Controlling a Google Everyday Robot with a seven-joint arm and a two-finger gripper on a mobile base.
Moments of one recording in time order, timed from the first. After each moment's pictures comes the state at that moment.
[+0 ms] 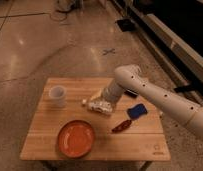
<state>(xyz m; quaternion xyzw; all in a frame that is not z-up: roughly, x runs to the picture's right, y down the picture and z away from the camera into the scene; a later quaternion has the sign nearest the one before) 0.006 0.085 0.780 -0.13 -0.37 -0.50 0.77</state>
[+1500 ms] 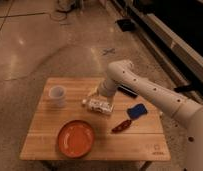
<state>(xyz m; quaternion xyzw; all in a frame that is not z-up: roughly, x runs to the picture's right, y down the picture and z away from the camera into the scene) -0.025 0.040 0.830 -0.13 -0.33 -0.56 0.75</state>
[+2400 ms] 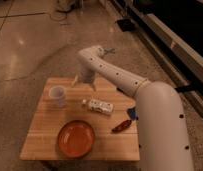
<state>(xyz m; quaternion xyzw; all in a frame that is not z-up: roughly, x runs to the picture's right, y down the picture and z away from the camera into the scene) -0.125 -0.013 0.857 -0.13 -0.30 -0.65 0.69</state>
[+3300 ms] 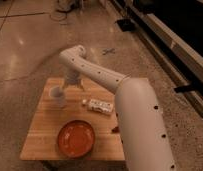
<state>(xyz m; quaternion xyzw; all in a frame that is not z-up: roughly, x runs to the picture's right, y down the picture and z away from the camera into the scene) -0.179 0.009 0.866 -0.16 -0.30 -0.69 0.64</state>
